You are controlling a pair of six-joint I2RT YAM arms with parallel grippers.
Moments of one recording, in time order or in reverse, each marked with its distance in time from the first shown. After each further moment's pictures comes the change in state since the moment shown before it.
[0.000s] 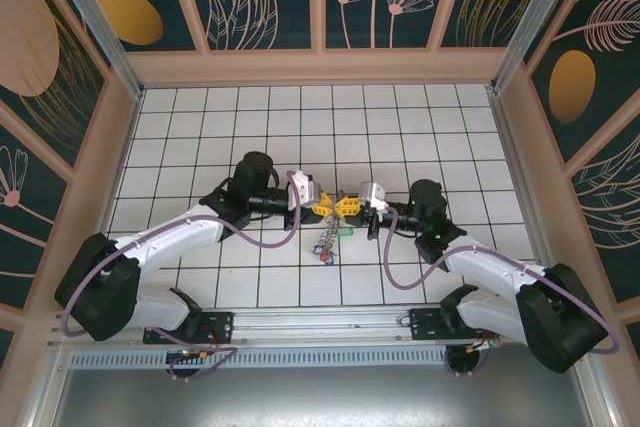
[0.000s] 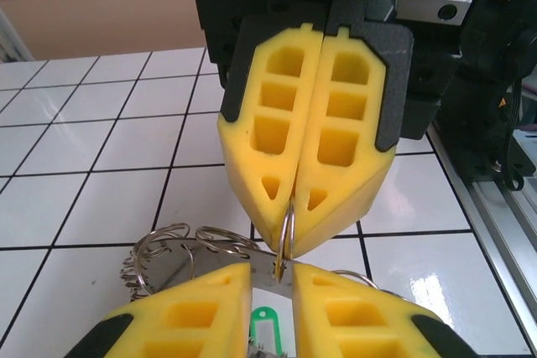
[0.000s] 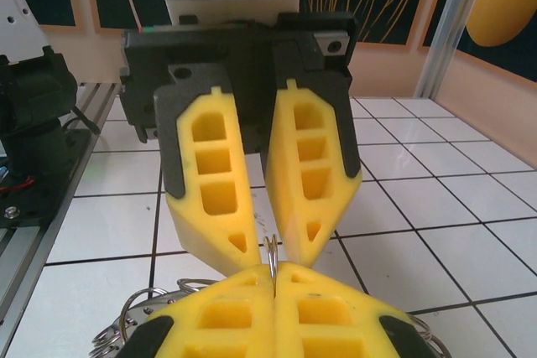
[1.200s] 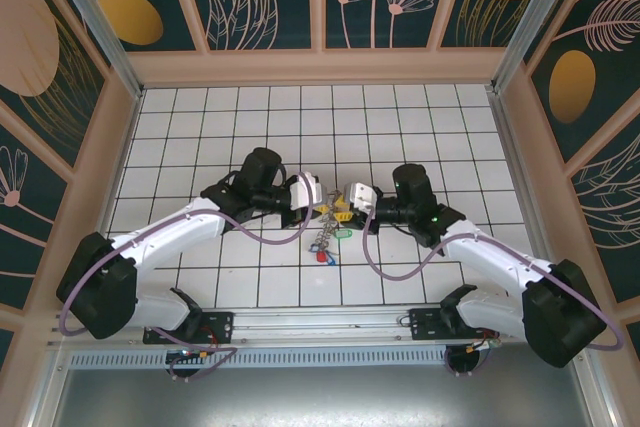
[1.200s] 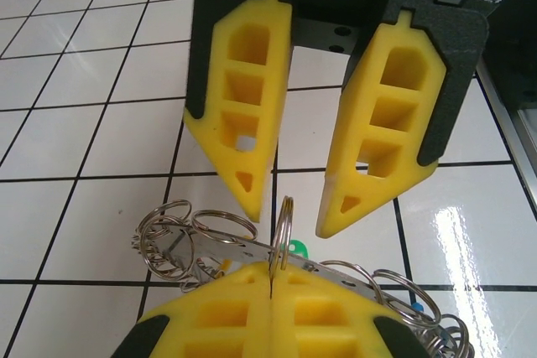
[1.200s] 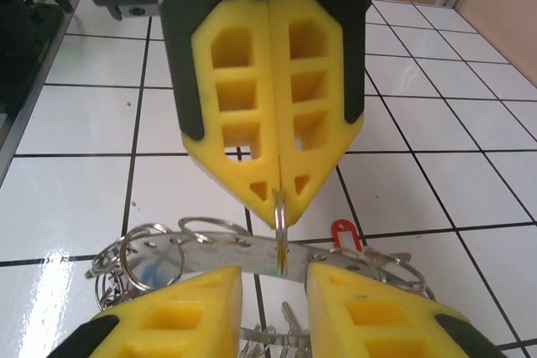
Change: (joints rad) left arm -0.023 0.012 0.111 -0.290 -0.171 0.153; right arm 0.024 0.030 0.203 -0.544 0.106 -0.343
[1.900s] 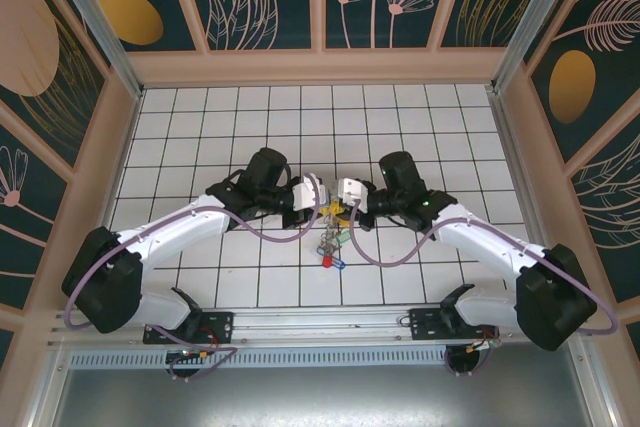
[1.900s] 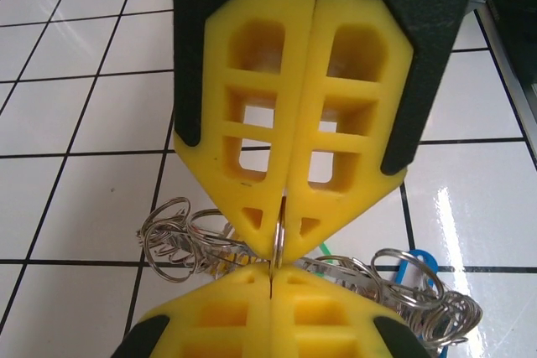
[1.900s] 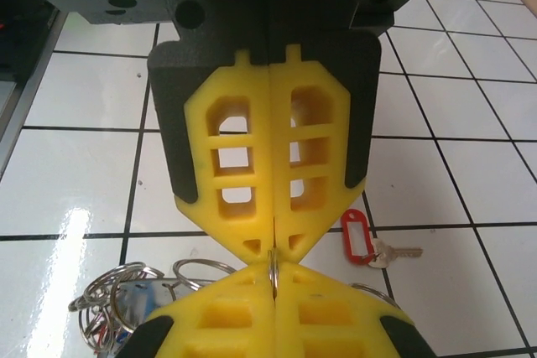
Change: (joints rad) left arm -0.010 0.034 0.022 -0.045 -0.041 0.017; right arm 0.029 0.090 0.141 -0.186 0.025 -0.091
